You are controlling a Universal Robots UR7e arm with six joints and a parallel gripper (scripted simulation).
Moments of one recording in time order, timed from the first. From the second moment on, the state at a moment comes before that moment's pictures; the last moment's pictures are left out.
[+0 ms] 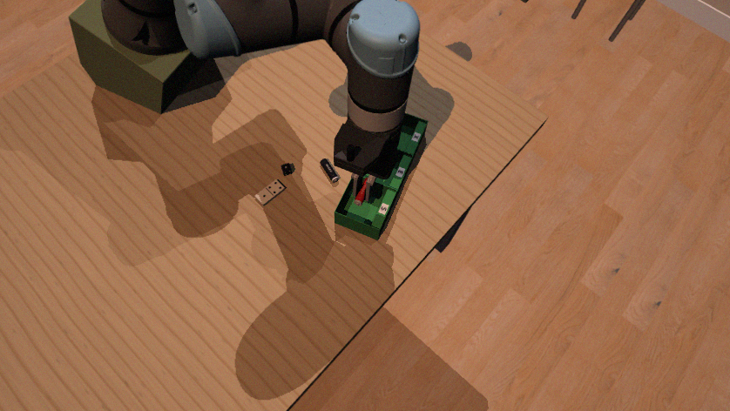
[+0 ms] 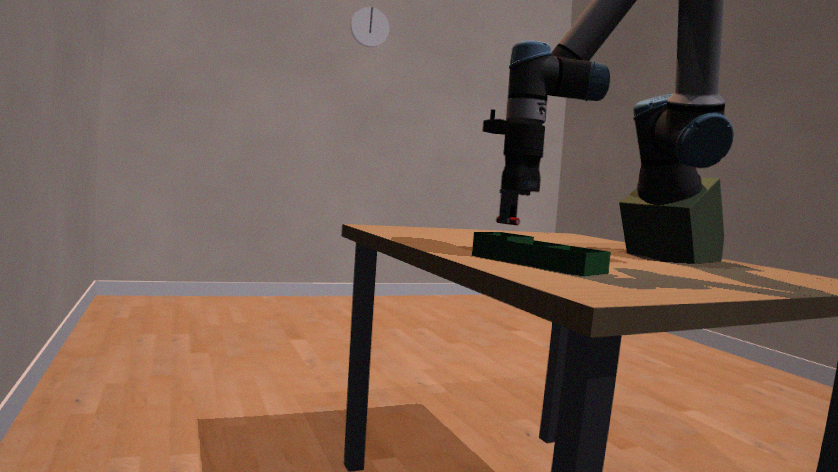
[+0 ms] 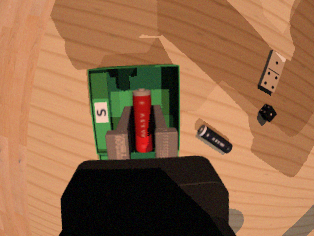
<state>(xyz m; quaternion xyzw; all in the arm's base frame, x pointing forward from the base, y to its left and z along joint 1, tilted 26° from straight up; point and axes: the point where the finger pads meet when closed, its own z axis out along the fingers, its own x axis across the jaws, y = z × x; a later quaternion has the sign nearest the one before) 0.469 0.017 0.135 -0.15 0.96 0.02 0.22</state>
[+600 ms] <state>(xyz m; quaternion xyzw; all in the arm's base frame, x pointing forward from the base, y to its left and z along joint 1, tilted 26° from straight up) 0.472 0.017 0.128 -0.15 0.96 0.02 0.22</state>
